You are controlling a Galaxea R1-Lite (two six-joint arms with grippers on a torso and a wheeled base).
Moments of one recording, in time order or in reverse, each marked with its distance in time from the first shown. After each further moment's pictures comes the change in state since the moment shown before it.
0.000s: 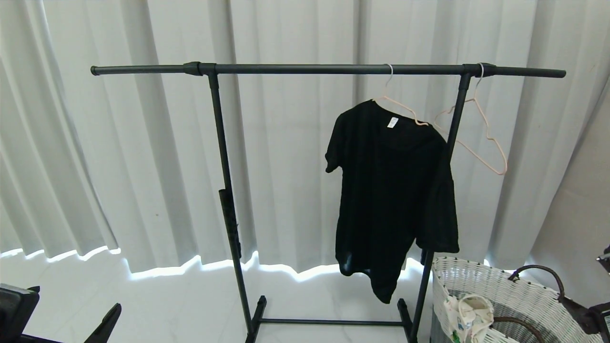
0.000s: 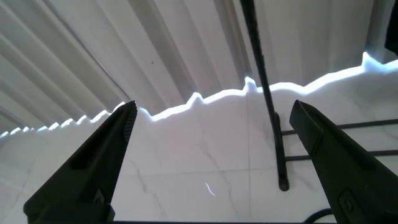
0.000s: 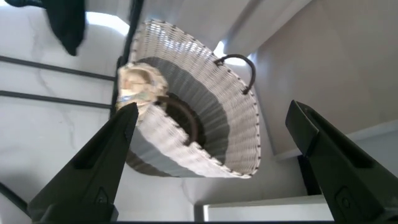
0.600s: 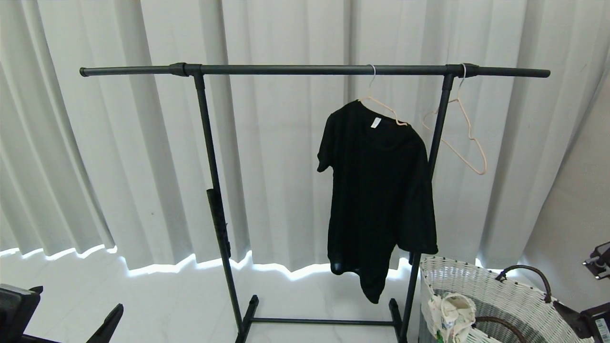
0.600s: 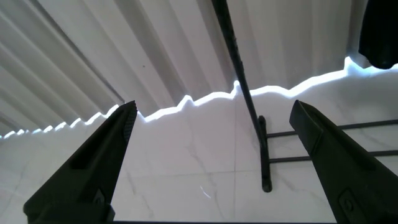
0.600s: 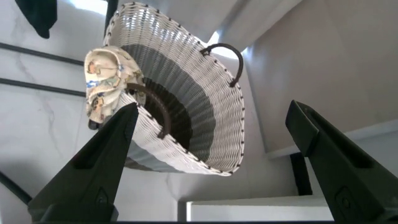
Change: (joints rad) left arm 0.000 -0.001 0.000 0.003 -0.018 -0.003; right arm 0.006 0.050 0.007 0.000 0.011 -0.011
